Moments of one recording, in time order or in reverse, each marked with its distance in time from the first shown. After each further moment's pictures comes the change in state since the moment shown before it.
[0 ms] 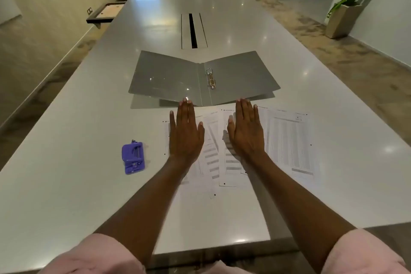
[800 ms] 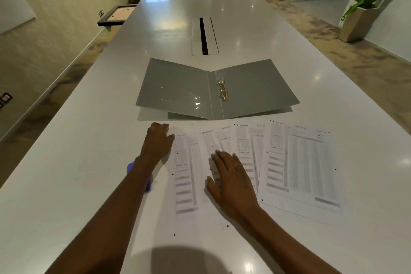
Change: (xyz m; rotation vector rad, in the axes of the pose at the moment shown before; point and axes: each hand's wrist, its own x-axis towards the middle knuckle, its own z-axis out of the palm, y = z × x) left_hand 0.059 -0.111 -0.029 -0.238 -0.291 -0.379; right_hand -0.069 -0.068 0.003 0.221 -0.259 -0.116
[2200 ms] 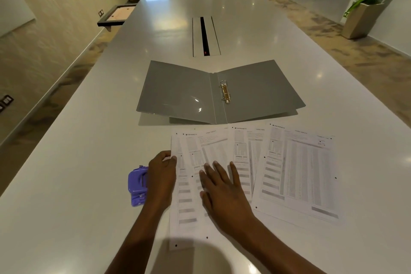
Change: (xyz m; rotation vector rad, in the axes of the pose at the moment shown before) left_hand -0.090 0.022 0.012 -0.712 0.152 -0.318; right_hand 0.005 -0.014 0.020 -0.310 -0.061 -0.164
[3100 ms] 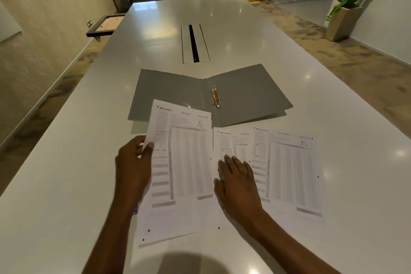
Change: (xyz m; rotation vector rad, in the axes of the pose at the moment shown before) left_hand 0.005 0.054 -0.048 0.144 0.003 0.315; right_hand 0.006 0.036 -0.009 0.123 0.003 0.322
